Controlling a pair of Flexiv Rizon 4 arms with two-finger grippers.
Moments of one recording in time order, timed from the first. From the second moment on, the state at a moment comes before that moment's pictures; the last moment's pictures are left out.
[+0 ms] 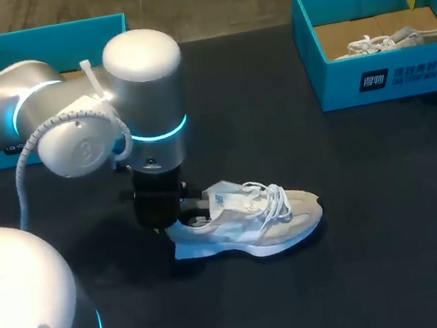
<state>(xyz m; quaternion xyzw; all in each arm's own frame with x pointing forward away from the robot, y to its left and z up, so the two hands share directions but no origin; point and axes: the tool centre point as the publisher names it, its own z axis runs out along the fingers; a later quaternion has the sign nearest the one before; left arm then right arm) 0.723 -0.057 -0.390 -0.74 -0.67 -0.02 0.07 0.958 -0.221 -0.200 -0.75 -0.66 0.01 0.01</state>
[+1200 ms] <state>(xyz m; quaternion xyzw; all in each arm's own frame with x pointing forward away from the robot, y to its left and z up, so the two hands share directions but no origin) 0.719 -0.078 -0.336 -0.71 -0.70 0.04 0.02 0.957 -0.221 -0.200 -0.75 -0.66 0.01 0.01</state>
